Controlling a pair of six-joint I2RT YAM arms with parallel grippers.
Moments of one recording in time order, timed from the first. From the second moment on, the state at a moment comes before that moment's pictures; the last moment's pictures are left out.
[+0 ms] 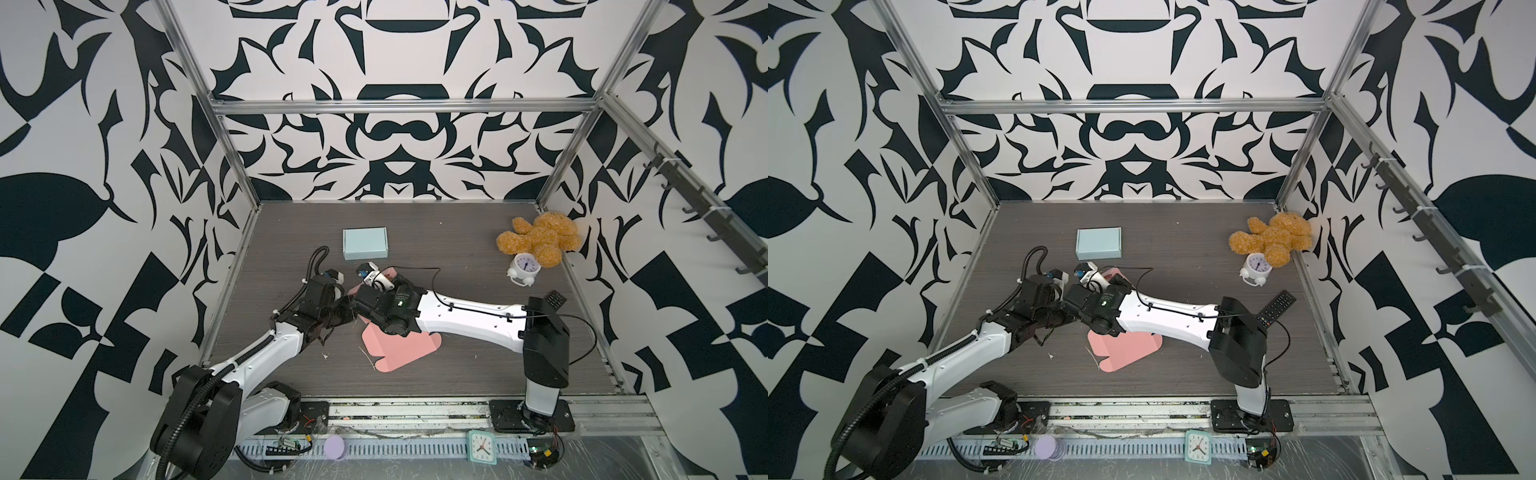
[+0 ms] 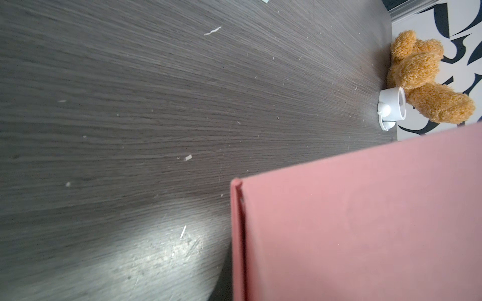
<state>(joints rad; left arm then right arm) -0.45 1.15 0.49 -0.12 0.31 -0.68 1.17 1.87 1.53 -0.83 0.92 0.19</state>
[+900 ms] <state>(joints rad) -0.45 1.15 0.50 -0.13 0.30 -0.69 1.16 1.91 1.50 -0.79 0.97 0.22</state>
